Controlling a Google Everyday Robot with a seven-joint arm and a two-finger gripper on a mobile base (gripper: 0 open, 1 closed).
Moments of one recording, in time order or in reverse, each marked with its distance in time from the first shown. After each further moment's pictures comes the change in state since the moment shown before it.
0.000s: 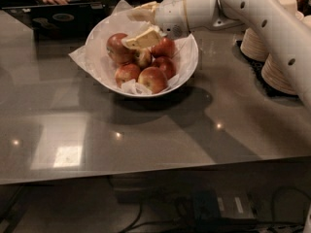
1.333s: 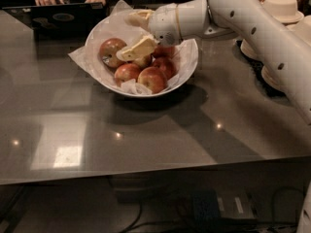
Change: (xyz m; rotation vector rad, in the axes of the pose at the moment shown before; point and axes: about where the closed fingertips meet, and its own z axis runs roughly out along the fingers) arm 0.012 0.010 0.023 -0.029 -0.018 0.049
